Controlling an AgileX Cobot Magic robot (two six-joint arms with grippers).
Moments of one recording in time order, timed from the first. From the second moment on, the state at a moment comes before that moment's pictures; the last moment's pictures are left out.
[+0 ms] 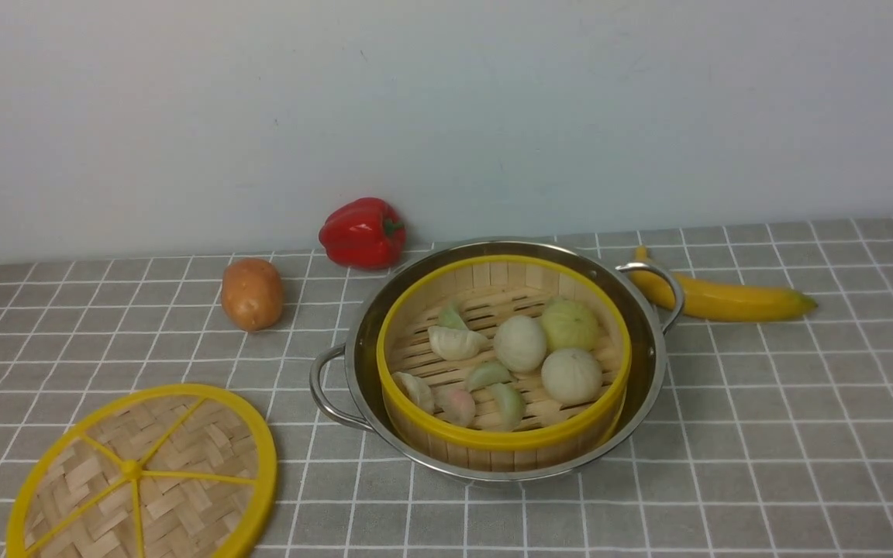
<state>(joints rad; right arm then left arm) 0.02 0.01 0.01 -0.09 0.35 0.25 0.06 0.00 0.01 -0.10 0.37 0.21</state>
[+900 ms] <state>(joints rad) 0.02 0.01 0.01 -0.09 0.35 0.25 0.06 0.00 0.01 -0.58 0.00 0.15</state>
